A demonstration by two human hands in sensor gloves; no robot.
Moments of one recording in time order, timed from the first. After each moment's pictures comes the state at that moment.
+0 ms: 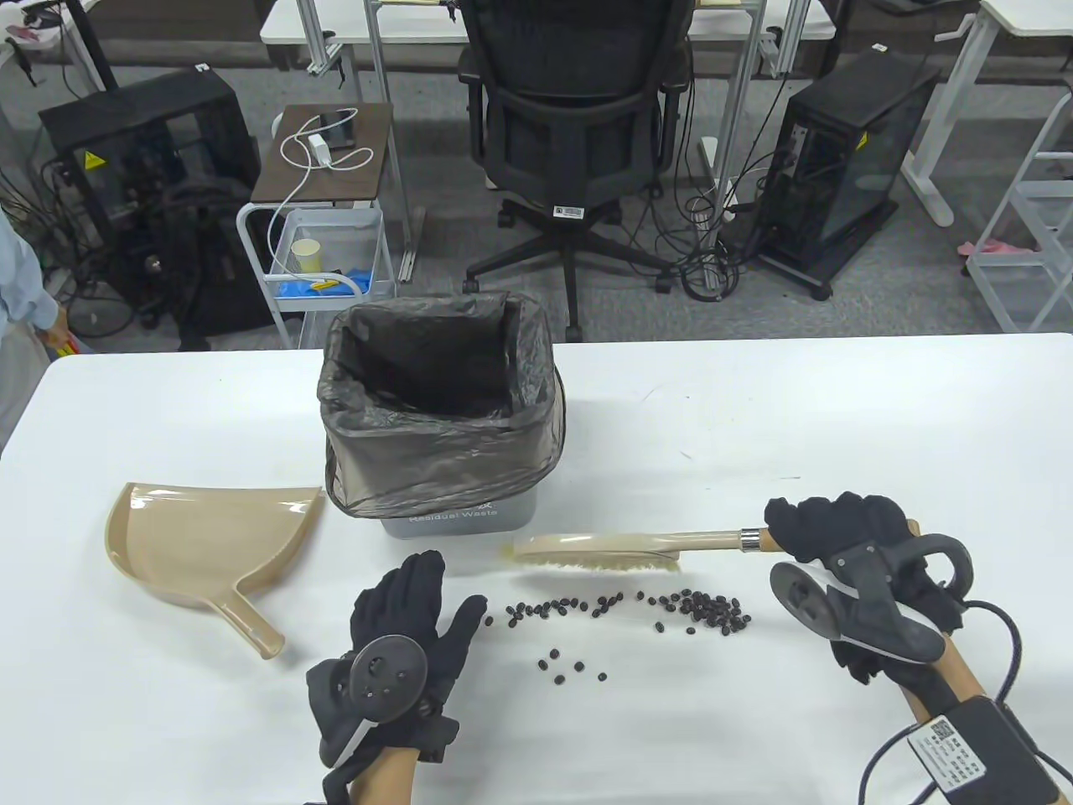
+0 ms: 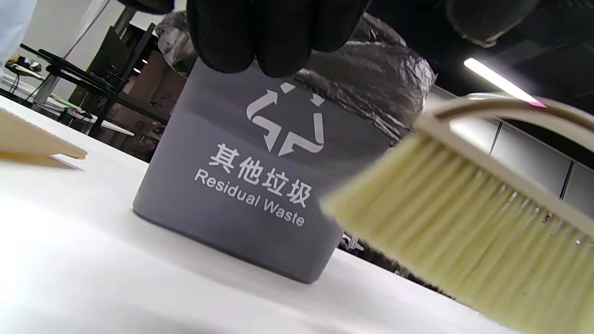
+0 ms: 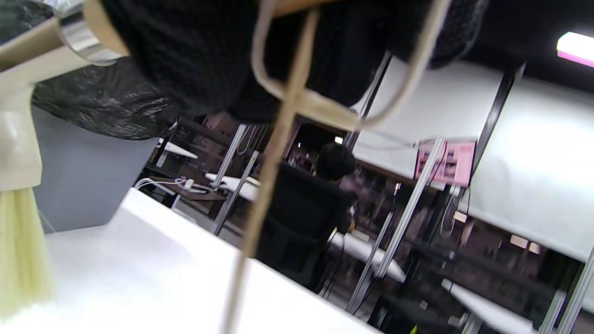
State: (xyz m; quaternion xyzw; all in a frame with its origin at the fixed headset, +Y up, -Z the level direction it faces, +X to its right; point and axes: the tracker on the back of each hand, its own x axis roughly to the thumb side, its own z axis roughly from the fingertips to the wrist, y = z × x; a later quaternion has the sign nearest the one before) left_hand -0.186 -0.710 -0.274 0.17 -0.04 0.24 0.95; right_hand 0.222 -0.585 -0.308 -0.14 0.17 -0.97 0.14
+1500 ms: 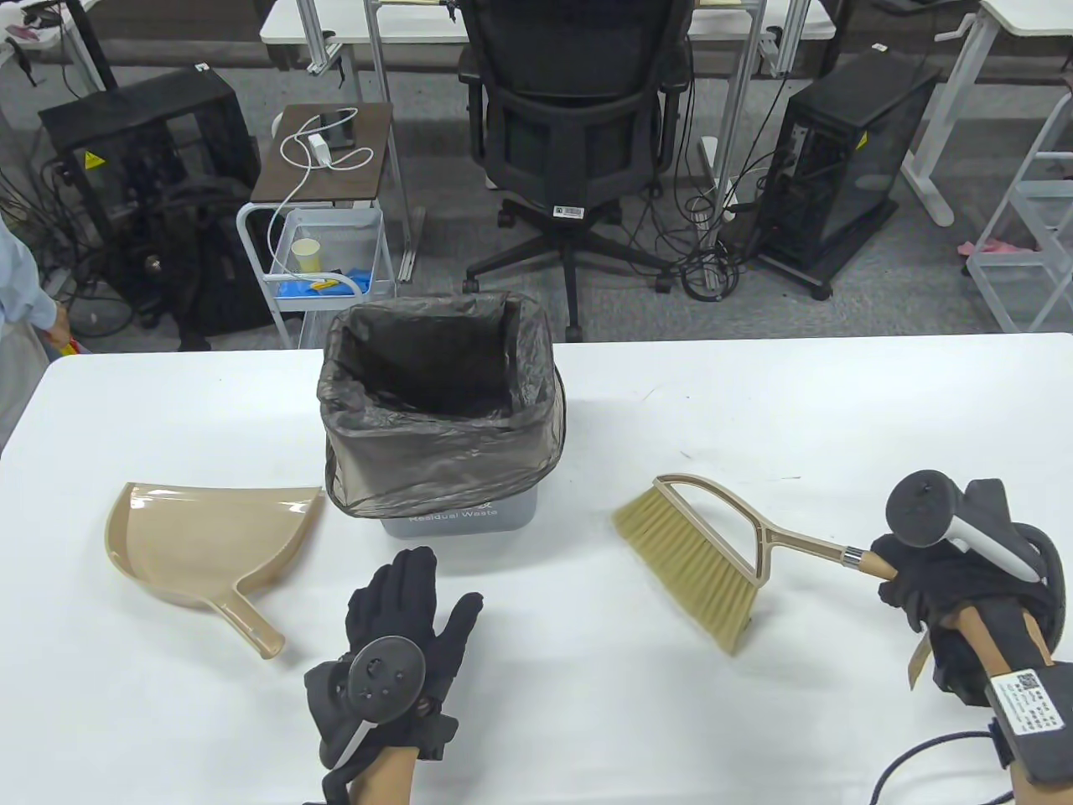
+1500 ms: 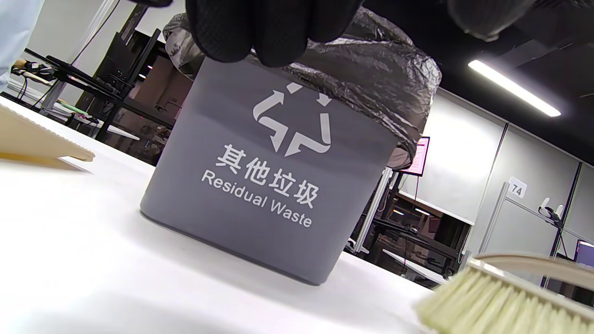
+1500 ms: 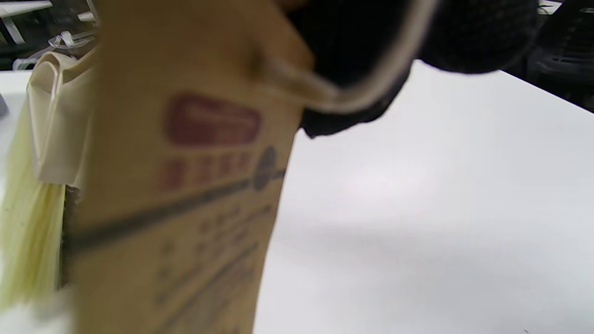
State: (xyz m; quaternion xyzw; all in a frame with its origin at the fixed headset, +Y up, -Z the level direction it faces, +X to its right) left_hand -0.184 -0.709 -0.273 0.17 -0.04 0.23 0.96; right_hand 0.347 -0.622 -0.353 0.06 -0.16 -0.98 -0.04
